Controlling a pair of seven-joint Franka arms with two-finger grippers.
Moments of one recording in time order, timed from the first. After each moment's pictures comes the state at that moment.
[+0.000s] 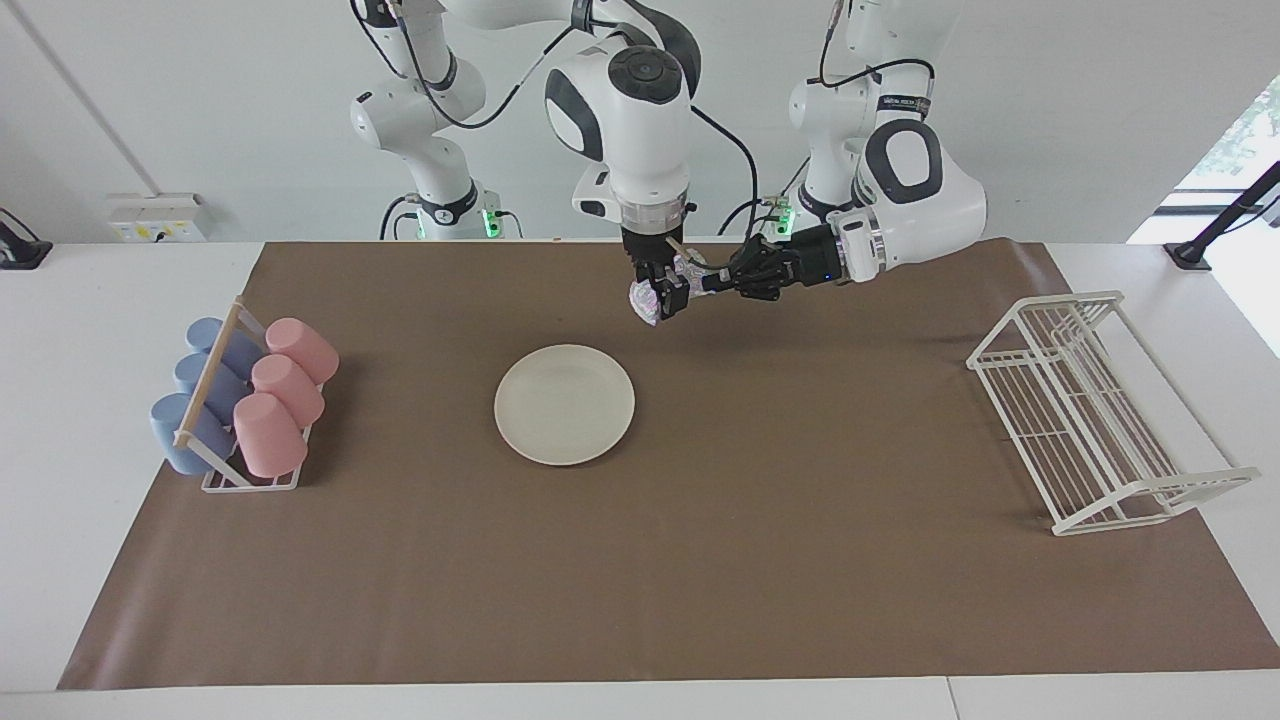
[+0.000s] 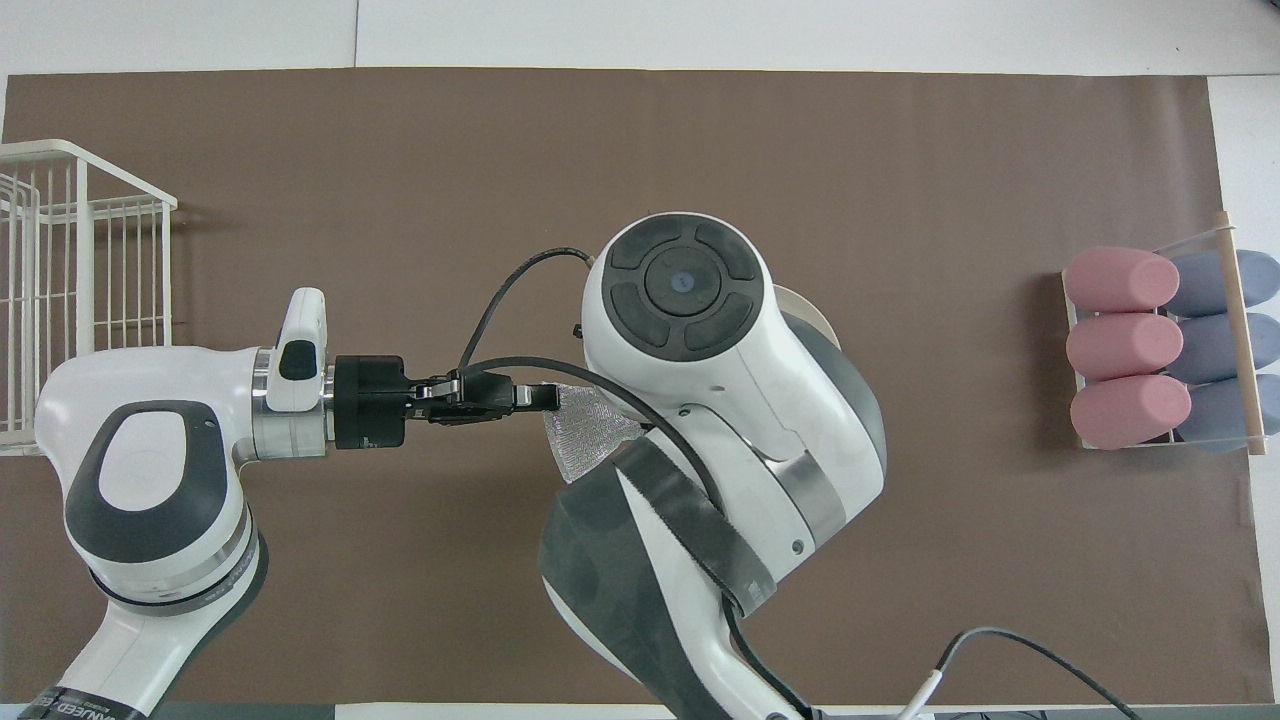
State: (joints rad) left arm -0.16 -0.13 -0.15 -2.28 -1.43 1.97 0.42; right arm 0.62 0.25 0.00 -1.52 0.09 1.77 1.68
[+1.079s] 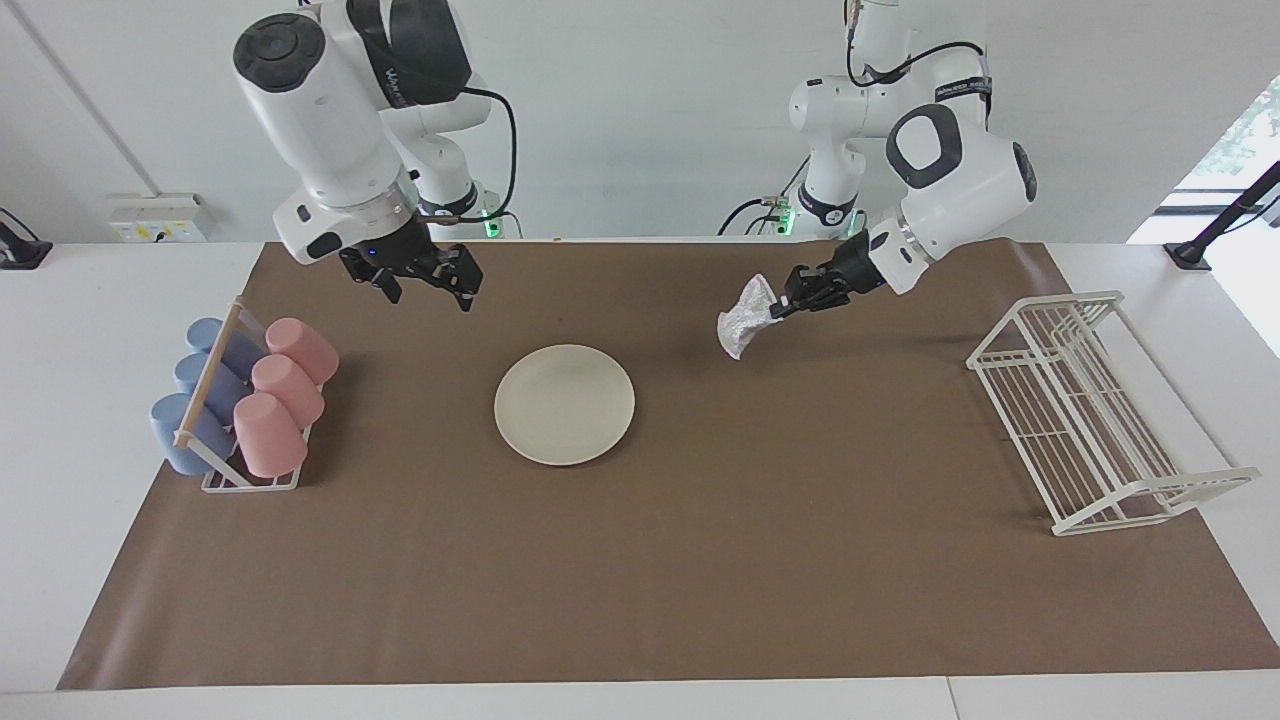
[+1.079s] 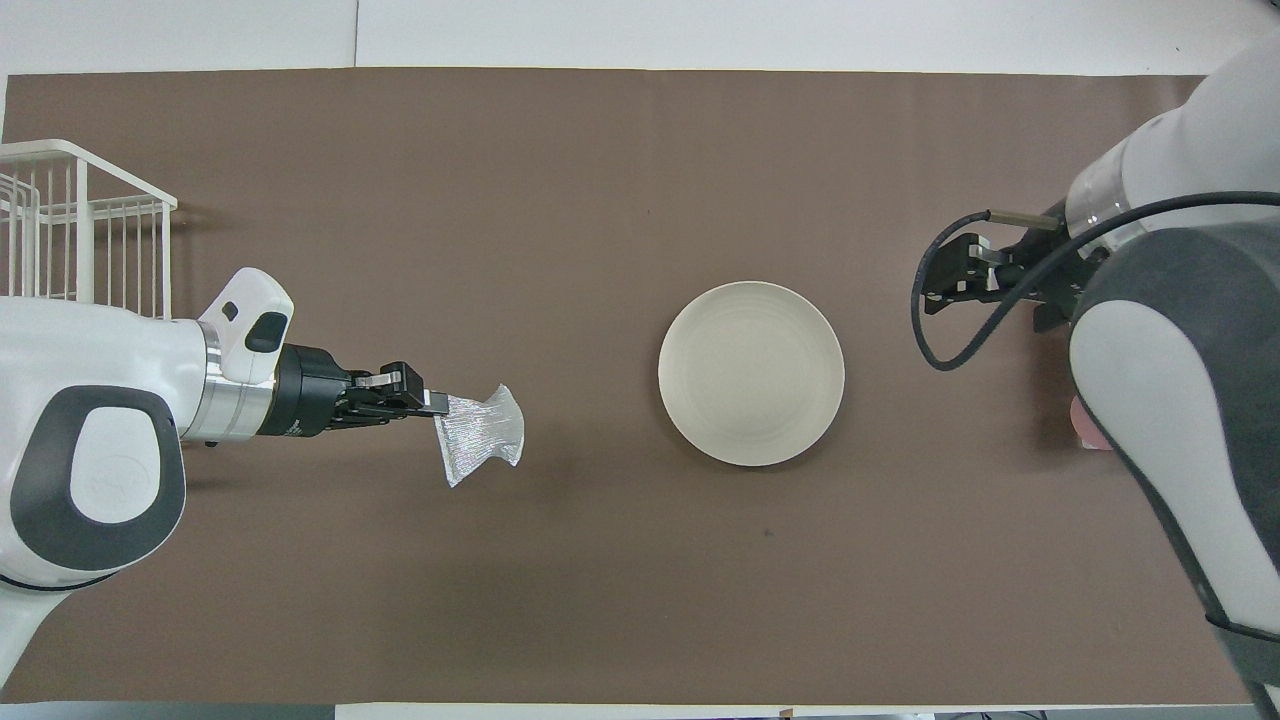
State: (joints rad) left arm -0.11 -0.15 -0.12 -2.22 -0.70 2.02 -0.04; right arm 0.15 0.10 -0.01 -1.55 0.09 1.54 0.29
